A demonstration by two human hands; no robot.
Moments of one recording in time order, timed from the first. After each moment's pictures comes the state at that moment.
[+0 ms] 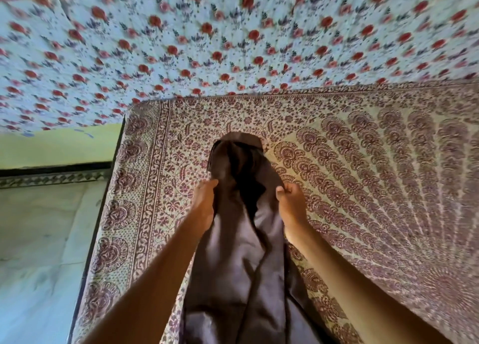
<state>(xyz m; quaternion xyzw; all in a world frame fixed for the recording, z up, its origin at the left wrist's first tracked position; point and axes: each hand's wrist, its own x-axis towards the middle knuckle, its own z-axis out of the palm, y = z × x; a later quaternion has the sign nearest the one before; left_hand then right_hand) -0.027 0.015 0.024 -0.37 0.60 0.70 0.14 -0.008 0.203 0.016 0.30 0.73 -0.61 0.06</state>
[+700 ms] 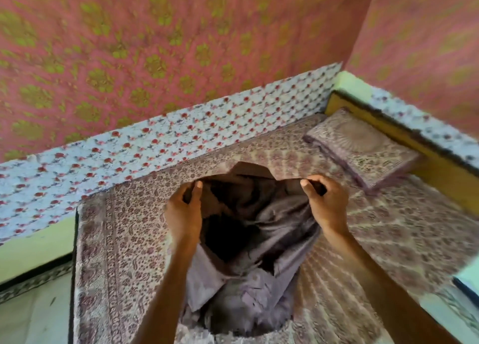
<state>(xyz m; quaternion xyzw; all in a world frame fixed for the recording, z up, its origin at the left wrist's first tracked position) 0.239 0.212 0.443 -0.03 0.84 0.53 -0.12 0.331 0.474 0.447 0.24 0.83 -0.43 -0.28</state>
